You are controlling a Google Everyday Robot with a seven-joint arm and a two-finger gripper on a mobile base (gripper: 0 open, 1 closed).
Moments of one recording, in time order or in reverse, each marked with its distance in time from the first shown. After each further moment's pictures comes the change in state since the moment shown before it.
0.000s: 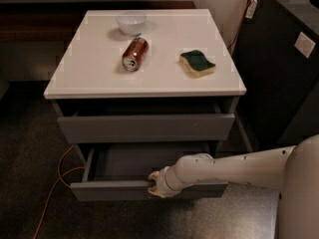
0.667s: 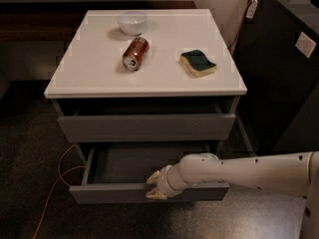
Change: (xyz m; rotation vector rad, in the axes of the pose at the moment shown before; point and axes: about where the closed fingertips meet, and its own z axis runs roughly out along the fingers) arm -0.016 0.006 -0.026 0.018 -0.041 0.016
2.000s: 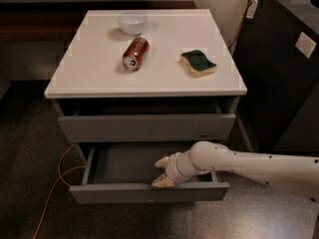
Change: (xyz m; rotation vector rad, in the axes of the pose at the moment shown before) arm 0.007 -0.049 -0.025 0.051 -0.051 0.047
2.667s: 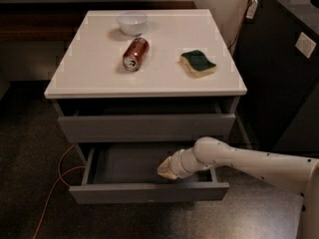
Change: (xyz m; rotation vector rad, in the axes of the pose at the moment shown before) arm 0.024 -0.027 0.013 -0.014 -0.015 0.062
